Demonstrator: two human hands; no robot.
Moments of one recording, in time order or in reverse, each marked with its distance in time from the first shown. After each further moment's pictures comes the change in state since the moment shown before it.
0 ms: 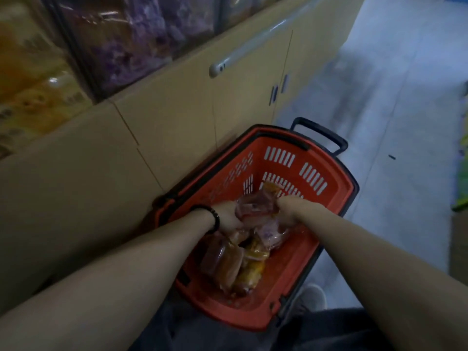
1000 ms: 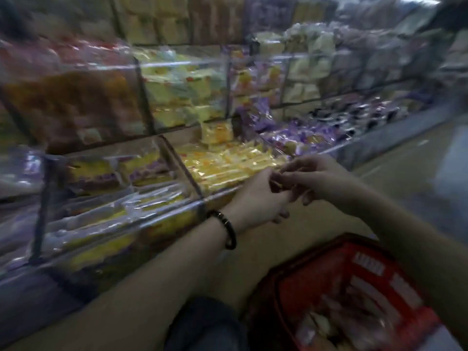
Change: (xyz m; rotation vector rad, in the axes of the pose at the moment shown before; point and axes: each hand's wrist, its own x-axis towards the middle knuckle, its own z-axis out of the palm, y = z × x) left_hand -0.422 0.039 -0.172 -0.565 0.847 0.340; right_hand -0.355 -0.230 -0.241 0.871 0.521 -0.906
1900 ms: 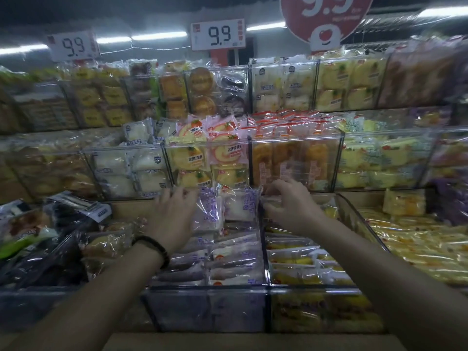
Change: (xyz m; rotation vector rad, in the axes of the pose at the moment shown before) left_hand -0.266 -0.077 -0.383 1.526 0.891 -0.370; right_hand 0.091 -0.217 0.318 -0.486 -0.132 -0.587
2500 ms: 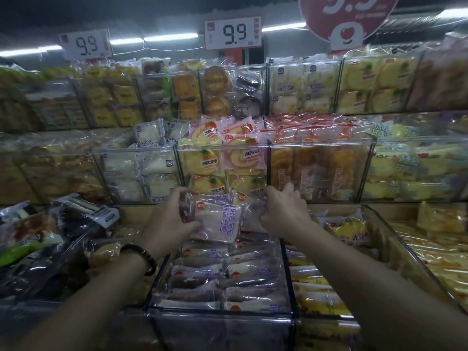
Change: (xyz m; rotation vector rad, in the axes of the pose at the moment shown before) left_hand 0.012 -0.045 0.022 -0.794 -0.074 -0.289; right_hand 0.054 -0.033 0.056 -0.244 -0.081 0.117
